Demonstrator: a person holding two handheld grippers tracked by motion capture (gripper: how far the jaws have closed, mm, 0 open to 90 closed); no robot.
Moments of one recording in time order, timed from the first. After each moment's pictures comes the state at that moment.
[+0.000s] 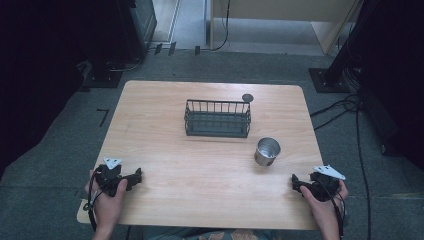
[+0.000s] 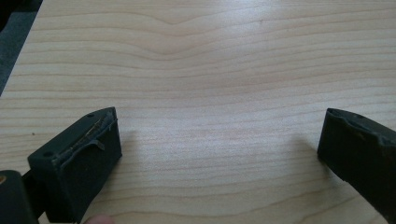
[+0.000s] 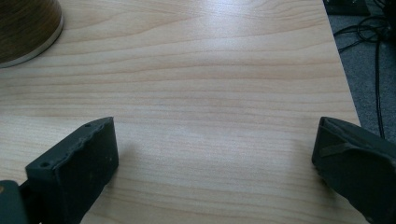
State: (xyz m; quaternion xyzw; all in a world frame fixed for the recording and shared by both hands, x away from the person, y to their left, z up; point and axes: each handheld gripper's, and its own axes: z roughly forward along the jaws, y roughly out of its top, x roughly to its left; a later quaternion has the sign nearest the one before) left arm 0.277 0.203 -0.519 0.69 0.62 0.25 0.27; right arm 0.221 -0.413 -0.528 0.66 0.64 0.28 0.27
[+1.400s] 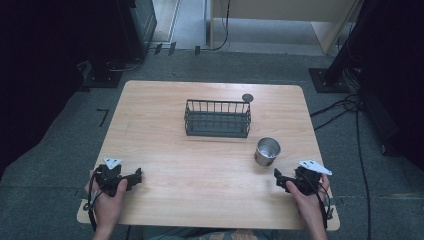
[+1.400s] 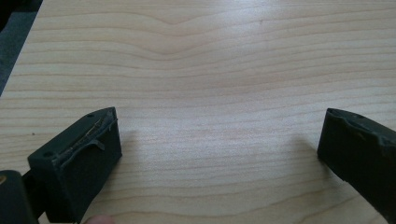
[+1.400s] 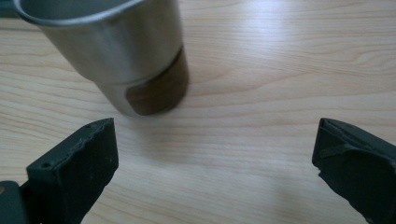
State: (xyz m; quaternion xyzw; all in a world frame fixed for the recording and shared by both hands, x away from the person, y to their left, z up) left arm 0.277 0.203 -0.519 0.69 0.62 0.25 0.27; right arm 0.231 -0.362 -0.504 0.63 0.65 0.36 0.24
